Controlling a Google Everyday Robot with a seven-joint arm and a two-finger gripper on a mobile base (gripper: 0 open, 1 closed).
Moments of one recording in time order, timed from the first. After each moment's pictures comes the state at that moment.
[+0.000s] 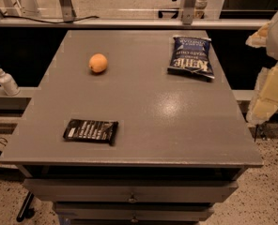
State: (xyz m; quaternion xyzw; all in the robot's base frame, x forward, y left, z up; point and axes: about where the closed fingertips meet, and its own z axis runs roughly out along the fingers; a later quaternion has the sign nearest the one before) arm 0.438 -0.216 0.978 -0.60 0.78 -0.04 0.16
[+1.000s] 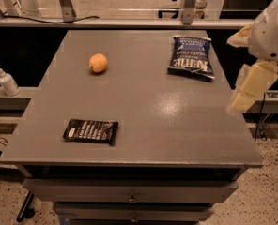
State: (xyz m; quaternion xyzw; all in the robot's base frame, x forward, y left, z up) arm 0.466 -0.196 0.965 -0.61 0.76 0.01 0.21
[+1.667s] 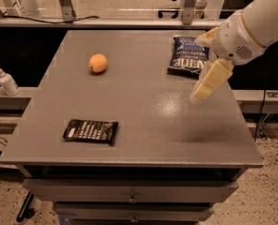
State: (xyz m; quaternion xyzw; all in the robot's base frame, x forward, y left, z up) arm 0.527 -0.141 0.937 -0.61 0.73 0.09 0.29
